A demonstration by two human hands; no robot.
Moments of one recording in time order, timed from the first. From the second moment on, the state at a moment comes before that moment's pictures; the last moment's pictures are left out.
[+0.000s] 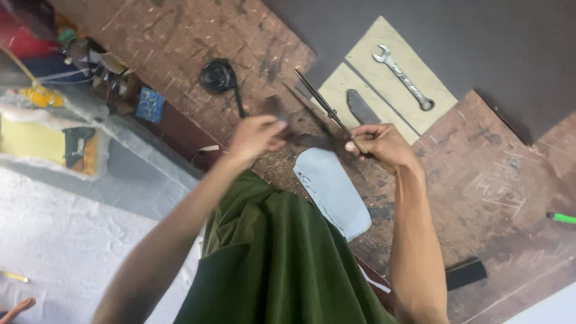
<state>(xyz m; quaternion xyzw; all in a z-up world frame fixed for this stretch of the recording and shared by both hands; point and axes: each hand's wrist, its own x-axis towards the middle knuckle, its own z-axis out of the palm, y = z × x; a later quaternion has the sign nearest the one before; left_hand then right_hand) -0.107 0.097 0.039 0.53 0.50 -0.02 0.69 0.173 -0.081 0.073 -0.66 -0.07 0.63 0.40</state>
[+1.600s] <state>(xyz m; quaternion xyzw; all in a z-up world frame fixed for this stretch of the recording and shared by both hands) 0.105 0.058 0.059 0.99 -0.04 -0.11 0.05 0.351 -0.334 0.042 -0.72 0.01 0.62 0.32</state>
